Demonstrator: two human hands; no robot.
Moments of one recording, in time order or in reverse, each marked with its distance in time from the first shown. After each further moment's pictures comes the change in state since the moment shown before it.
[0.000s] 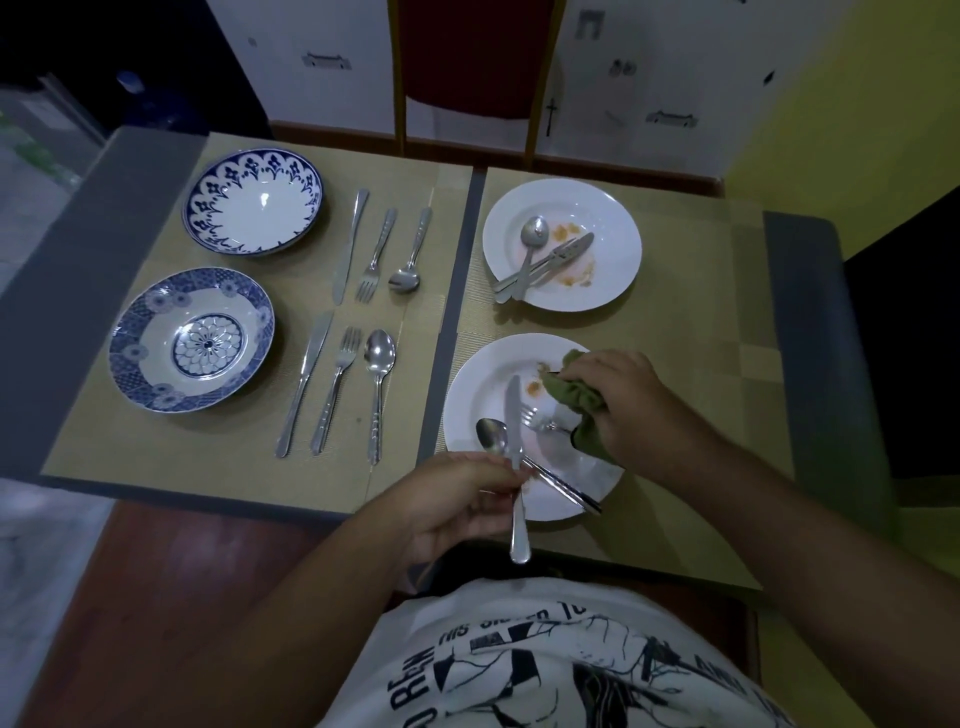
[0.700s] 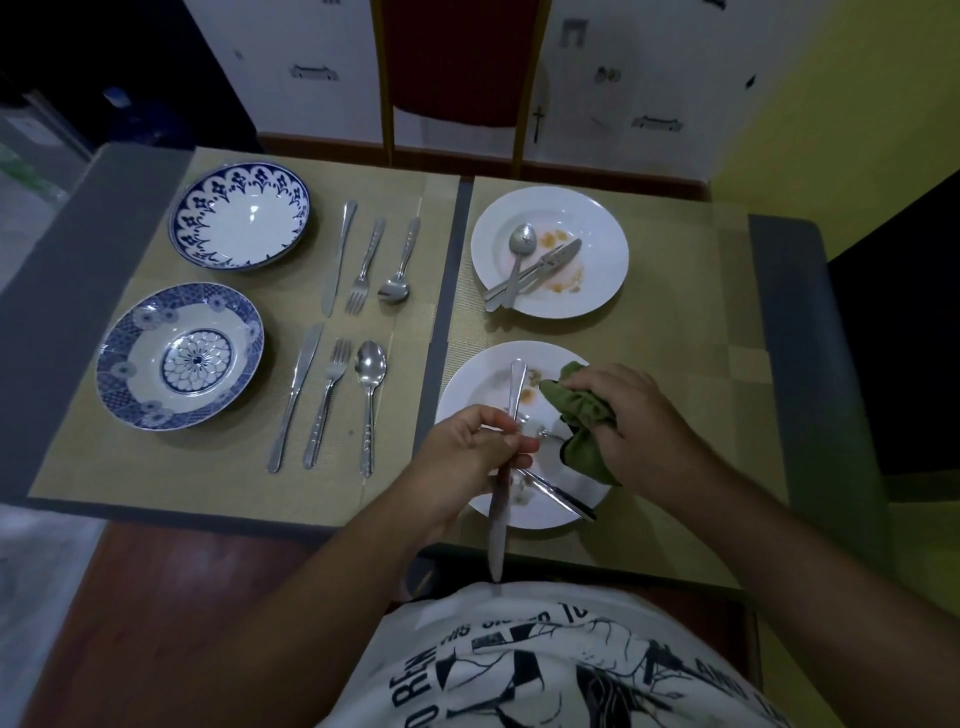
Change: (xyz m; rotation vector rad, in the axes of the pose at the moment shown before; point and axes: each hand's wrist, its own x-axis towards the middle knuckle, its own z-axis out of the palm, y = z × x) left_hand 0.014 0.019 0.013 0.193 0.085 0.330; right_hand -0.016 0.000 0.001 0.154 0.140 0.004
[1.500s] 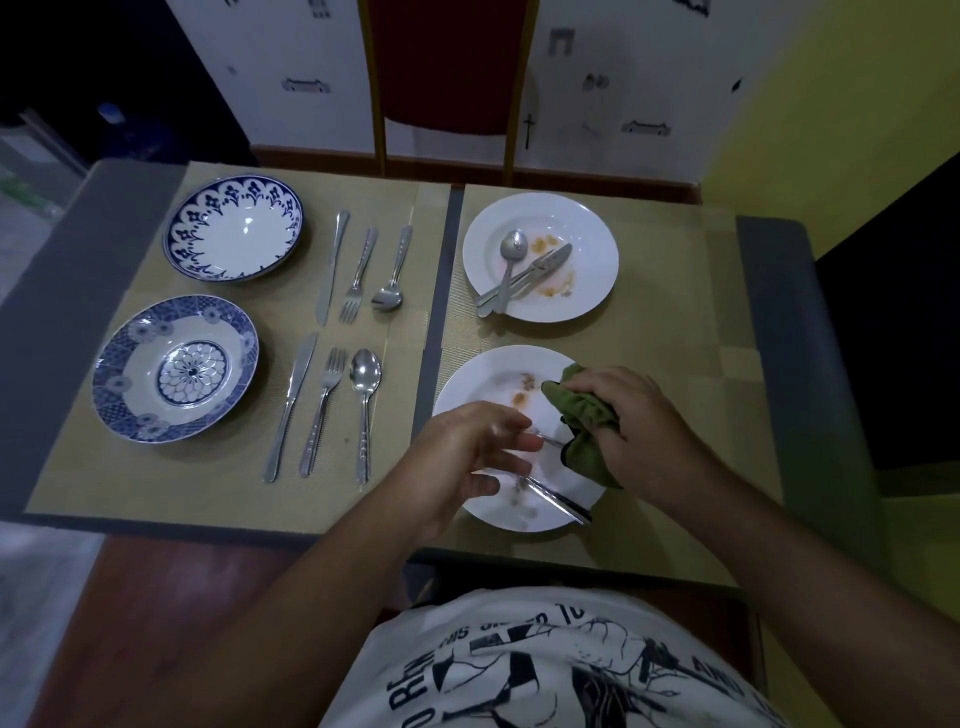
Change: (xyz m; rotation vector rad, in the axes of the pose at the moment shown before) left_hand -0.010 0.023 0.005 -0.001 -0.076 -0.028; right_hand -0.007 0.003 -0.005 0.022 0.032 0.019
